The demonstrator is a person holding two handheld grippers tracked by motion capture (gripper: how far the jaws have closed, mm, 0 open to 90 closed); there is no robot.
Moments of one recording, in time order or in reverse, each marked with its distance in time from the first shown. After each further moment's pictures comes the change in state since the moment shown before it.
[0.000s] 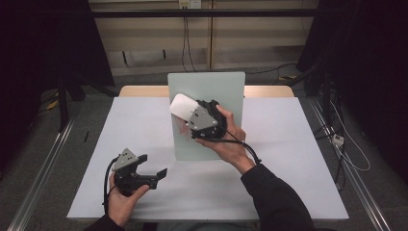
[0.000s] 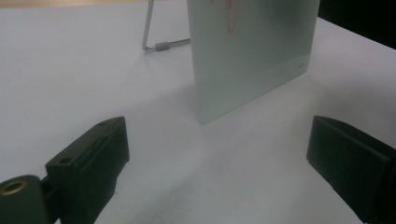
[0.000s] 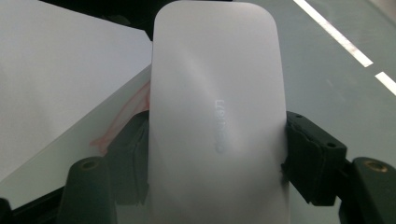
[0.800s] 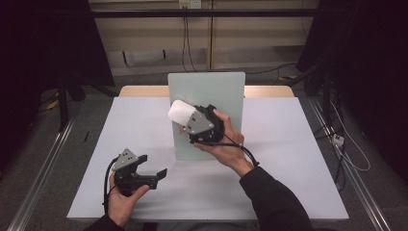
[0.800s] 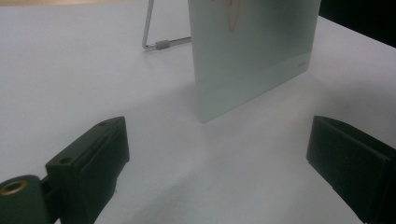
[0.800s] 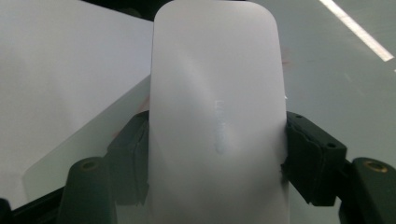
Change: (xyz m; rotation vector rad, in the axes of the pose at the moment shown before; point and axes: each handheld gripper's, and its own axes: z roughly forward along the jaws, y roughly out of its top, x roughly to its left) left arm 0.000 0.000 0.000 0.007 0.000 0.003; right arm 0.001 0.001 -0.001 0.024 0.026 0.017
